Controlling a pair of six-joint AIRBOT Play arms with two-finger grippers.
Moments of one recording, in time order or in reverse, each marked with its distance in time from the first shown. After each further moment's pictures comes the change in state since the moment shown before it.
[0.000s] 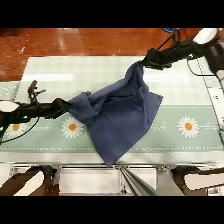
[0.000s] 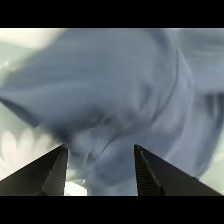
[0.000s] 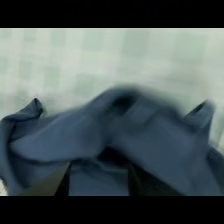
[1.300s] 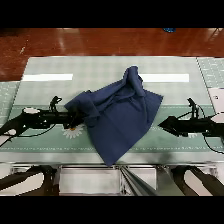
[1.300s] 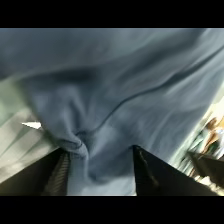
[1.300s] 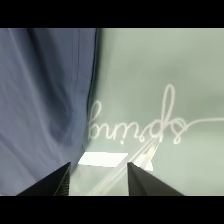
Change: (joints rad) left arm -0.115 -0.247 -0.133 -0.343 0.044 0.070; right arm -0.385 0.659 -1.213 0.061 -0.080 -0.170
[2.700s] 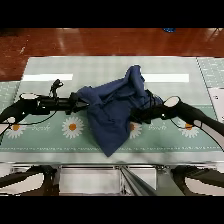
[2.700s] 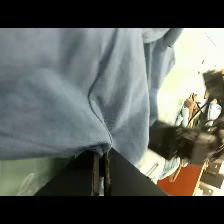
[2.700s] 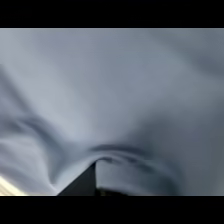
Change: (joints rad) left arm -0.015 -0.036 0.225 -0.051 -0.146 0.111; right arm 0.588 -0.436 0.304 0.290 -0.248 0.043
